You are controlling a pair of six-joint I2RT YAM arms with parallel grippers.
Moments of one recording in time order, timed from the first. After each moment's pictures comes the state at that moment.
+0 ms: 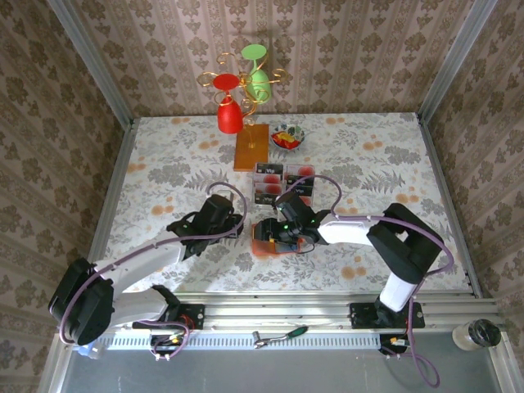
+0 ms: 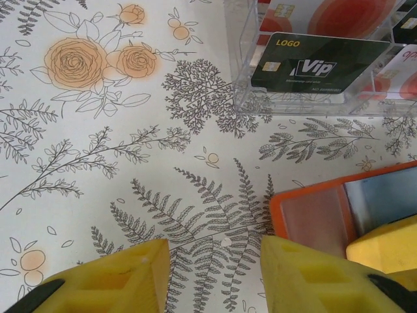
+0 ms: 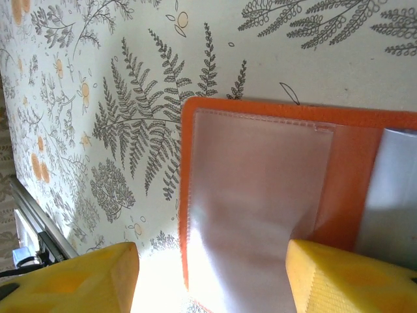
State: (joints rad) left arm -0.76 1.17 0.61 -0.28 -0.15 -0.54; right arm 0.77 1.72 0.82 0.04 -0.35 0.90
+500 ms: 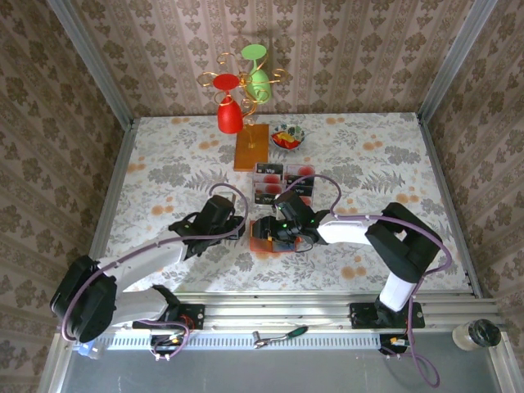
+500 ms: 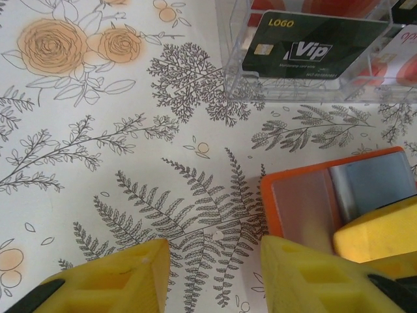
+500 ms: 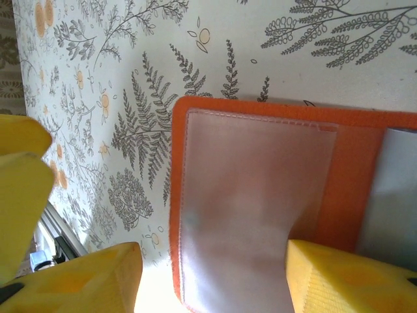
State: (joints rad) left arm -0.76 1.20 0.60 -0.26 -0.11 -0.54; right arm 0.77 1.72 0.82 0.09 -0.36 0.92
